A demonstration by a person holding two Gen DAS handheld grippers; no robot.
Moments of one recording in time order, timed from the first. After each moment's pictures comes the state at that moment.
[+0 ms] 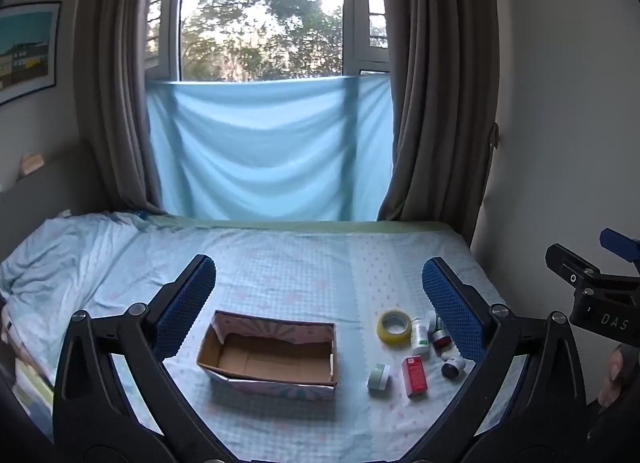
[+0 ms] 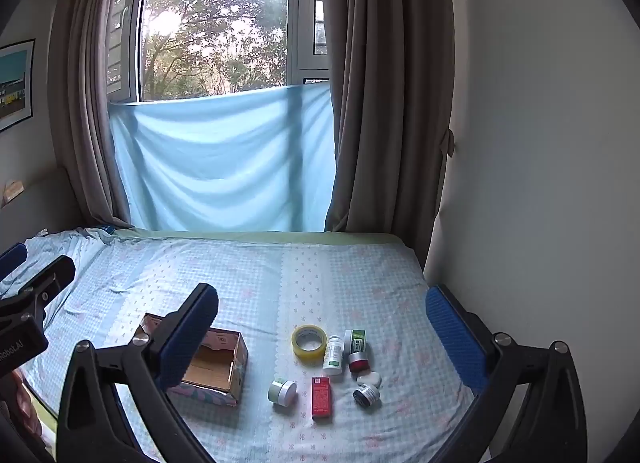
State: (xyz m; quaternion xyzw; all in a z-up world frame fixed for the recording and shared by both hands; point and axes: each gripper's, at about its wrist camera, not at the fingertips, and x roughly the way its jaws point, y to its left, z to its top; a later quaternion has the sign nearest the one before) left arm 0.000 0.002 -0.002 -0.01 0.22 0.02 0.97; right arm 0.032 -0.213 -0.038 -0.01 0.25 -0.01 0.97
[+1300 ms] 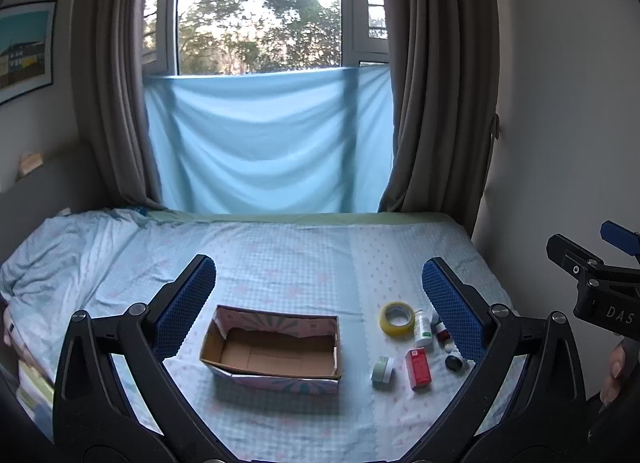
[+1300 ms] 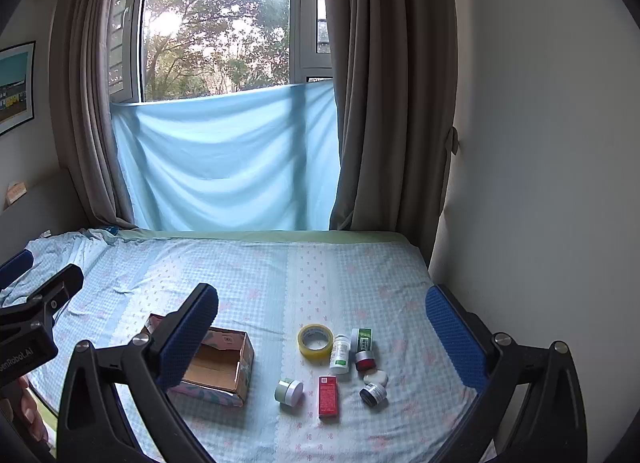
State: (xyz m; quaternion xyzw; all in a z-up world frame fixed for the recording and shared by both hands) left arm 0.003 0.007 -0.009 0.00 0.24 0.02 0.97; right arm 0.036 -0.208 -0.039 0.00 0.25 -0.01 0.97
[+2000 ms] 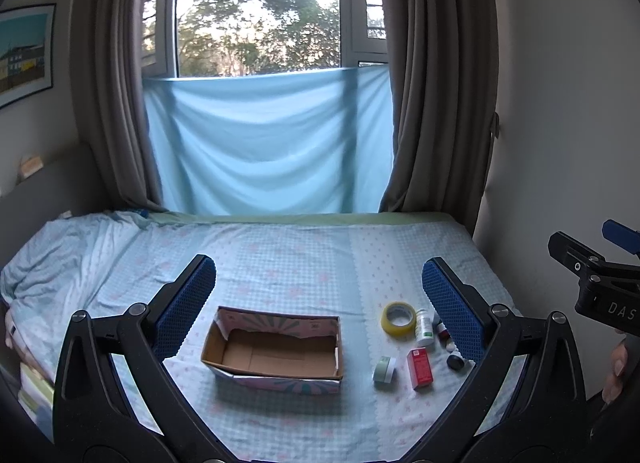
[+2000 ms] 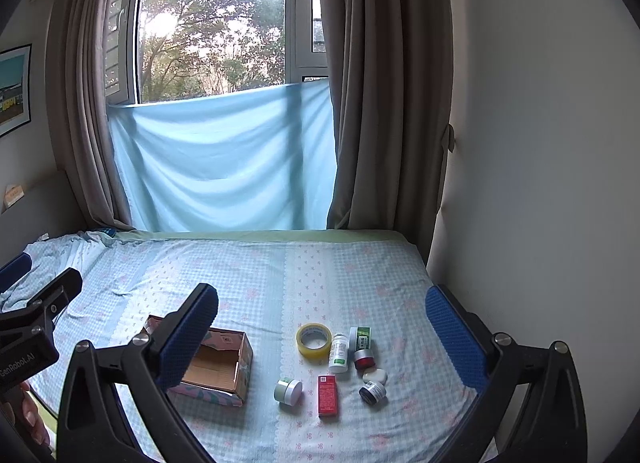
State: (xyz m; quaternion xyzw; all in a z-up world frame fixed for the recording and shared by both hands) left arm -0.001 0.004 -0.011 0.00 0.23 0.02 0.97; right arm 0.032 -0.204 -0.039 0.00 0.25 -0.01 0.97
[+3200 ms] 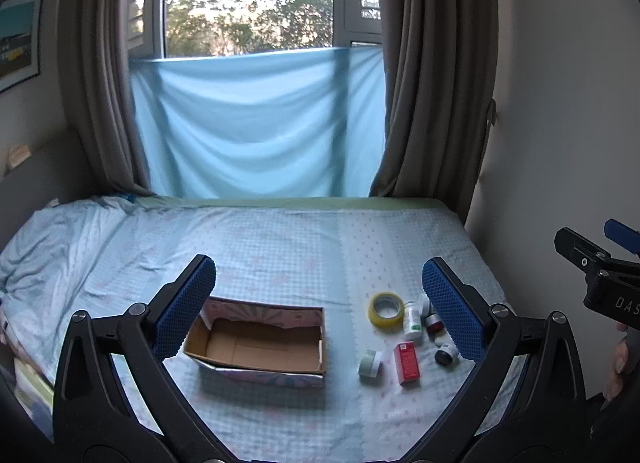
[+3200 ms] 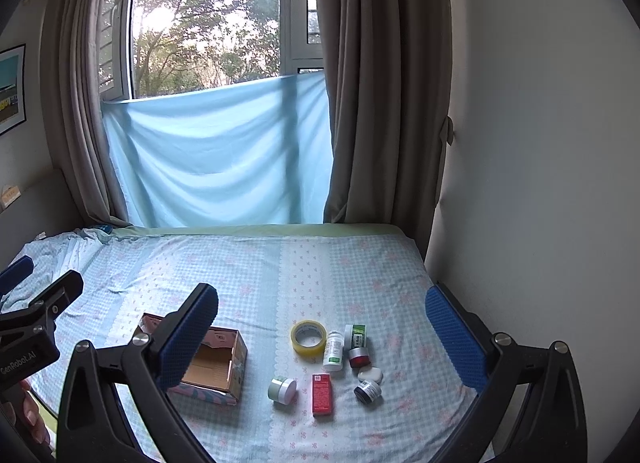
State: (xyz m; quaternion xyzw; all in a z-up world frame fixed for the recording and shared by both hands) left arm 0.038 -0.015 -0.021 -0.01 0.28 0.00 0.96; right arm 0.045 -0.217 -0.038 0.00 0.27 -0.02 0.96
